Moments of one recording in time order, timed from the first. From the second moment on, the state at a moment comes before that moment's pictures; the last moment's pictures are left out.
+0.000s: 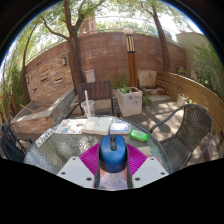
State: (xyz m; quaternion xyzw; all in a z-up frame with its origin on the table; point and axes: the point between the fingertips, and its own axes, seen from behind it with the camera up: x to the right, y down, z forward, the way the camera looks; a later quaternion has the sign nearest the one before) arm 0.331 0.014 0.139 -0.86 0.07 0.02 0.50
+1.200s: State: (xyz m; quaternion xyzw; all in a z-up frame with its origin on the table) arm 0.328 -0.258 0.234 -0.87 0.04 -0.08 0.48
